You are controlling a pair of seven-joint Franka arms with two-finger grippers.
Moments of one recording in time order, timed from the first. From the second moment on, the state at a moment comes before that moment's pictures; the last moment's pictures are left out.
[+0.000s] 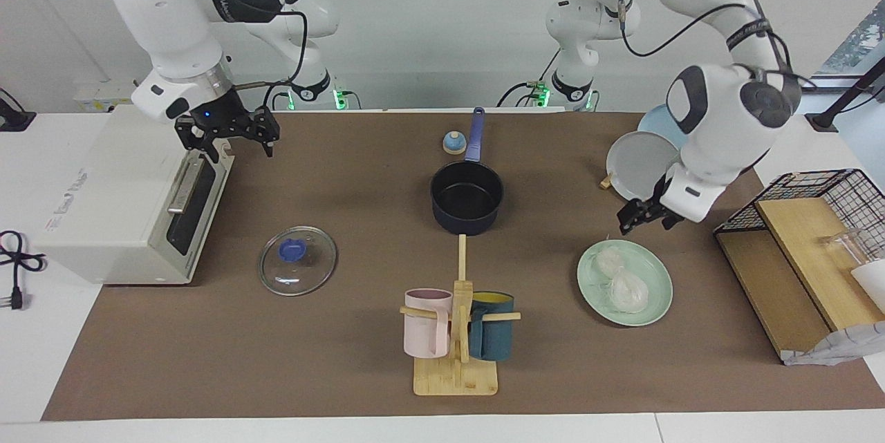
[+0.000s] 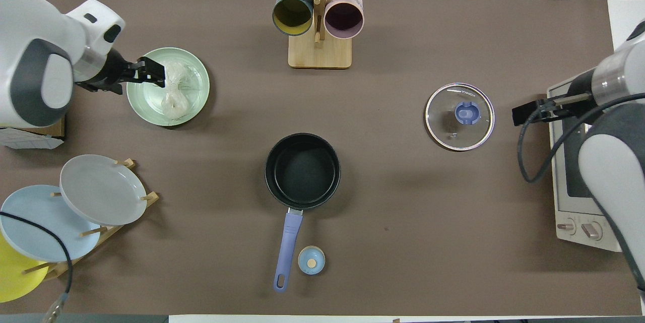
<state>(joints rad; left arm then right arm) -0.06 0.36 -0.08 -1.62 -0.05 1.98 -0.18 0.03 0.00 0.04 -1.76 0.00 1.77 -0.06</state>
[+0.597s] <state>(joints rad) -0.09 0.51 -0.08 -1.64 0.02 2.15 -0.19 0.07 0.18 0.04 -1.90 0.00 2.10 -0.02</state>
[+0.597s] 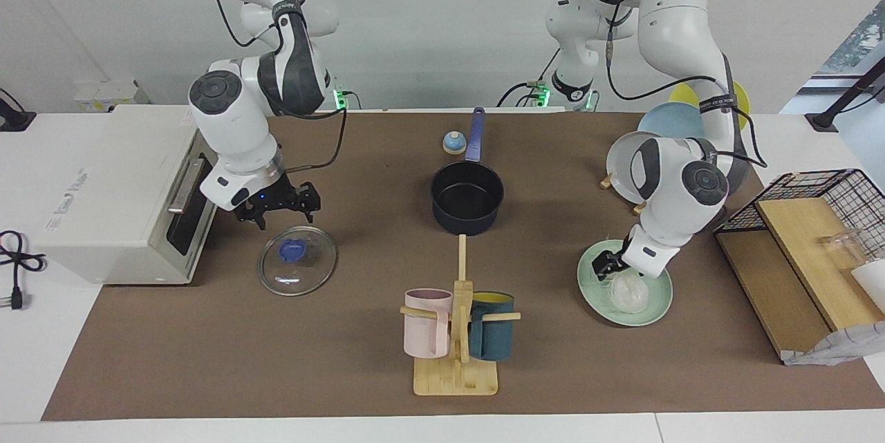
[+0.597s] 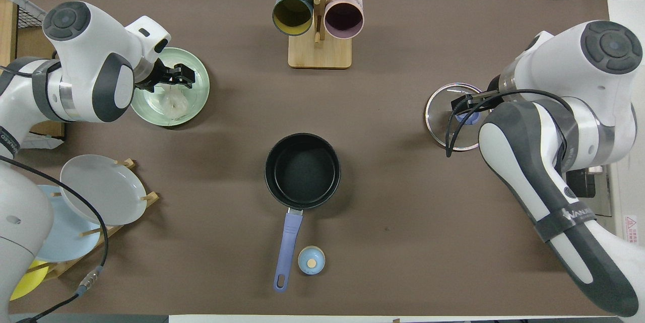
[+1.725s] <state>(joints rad) -0.15 0.32 -0.10 -1.42 -0.11 1.65 -0.34 0.05 0.31 0.04 -1.96 -0.01 2.28 -0.04</state>
